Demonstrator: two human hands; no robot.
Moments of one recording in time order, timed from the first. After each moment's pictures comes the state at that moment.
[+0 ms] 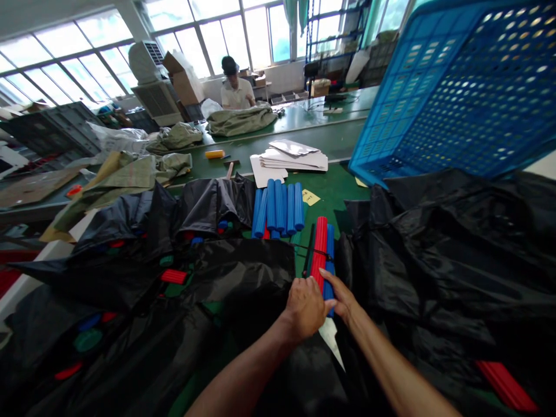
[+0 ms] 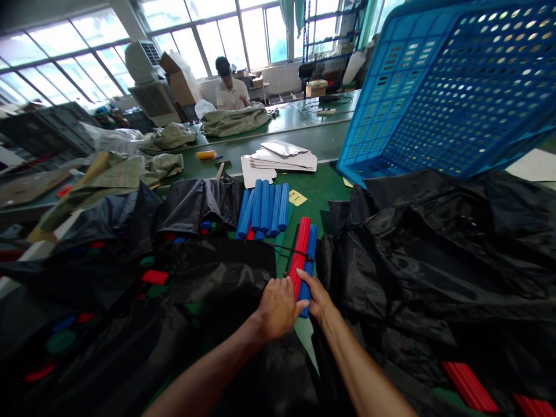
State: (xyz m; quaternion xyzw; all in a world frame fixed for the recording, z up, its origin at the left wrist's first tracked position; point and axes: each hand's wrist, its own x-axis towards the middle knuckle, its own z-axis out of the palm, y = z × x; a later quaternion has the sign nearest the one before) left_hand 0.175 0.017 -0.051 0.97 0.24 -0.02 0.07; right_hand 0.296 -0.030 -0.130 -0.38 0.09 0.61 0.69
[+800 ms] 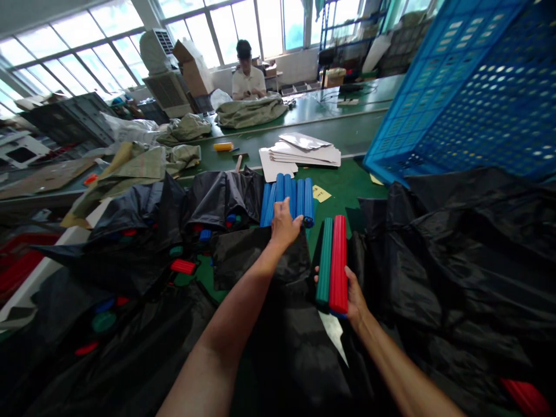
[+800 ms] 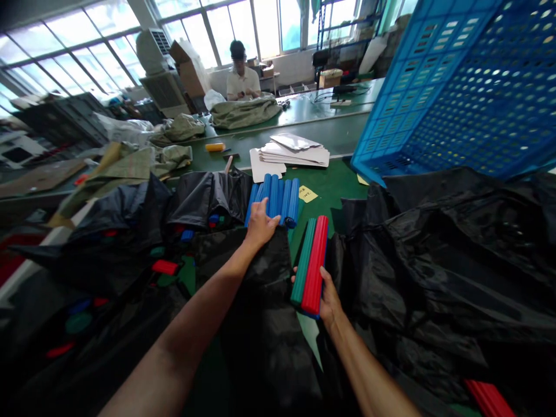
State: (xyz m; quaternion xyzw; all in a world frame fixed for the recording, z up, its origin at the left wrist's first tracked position) left_hand 0.222 0.165 -0.002 0.84 0.43 0.24 0.22; right_hand 0.297 -0.037 -0.127 -0.29 0.07 0.63 0.71
